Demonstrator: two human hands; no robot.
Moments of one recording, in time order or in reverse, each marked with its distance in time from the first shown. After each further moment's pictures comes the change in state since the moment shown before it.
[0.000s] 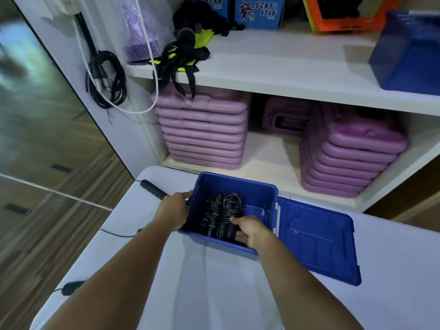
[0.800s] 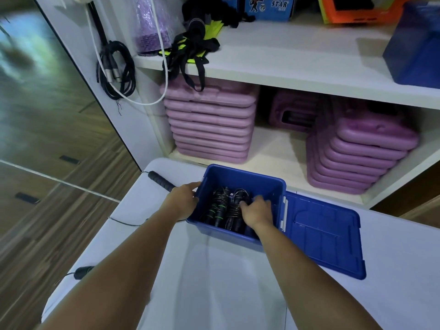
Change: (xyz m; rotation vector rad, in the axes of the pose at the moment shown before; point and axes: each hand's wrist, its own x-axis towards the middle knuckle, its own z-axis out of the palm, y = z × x) left_hand -0.008 0.000 -0.007 -0.117 -0.063 -0.015; right_hand 0.001 -0.006 0.004 -0.627 0.342 -0.344
